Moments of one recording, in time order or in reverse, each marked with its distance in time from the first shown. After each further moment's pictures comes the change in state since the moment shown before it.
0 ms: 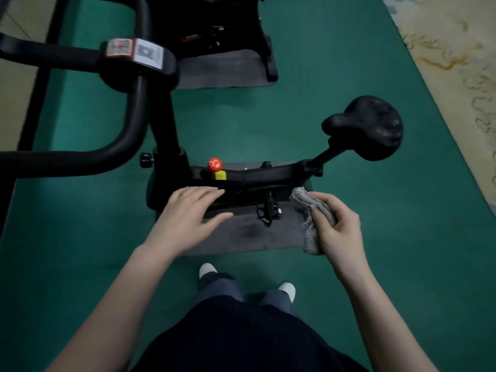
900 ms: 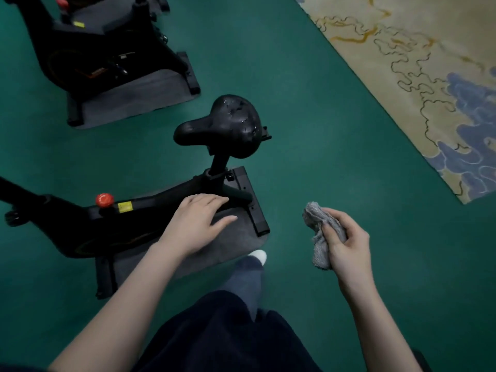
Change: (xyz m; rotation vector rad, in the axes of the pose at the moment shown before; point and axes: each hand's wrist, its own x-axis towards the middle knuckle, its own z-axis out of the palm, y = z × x) left_hand 0.144 0.304 0.112 0.164 -0.185 0.206; right_hand 0.012 0.149 -0.305 0.169 0.321 0.182
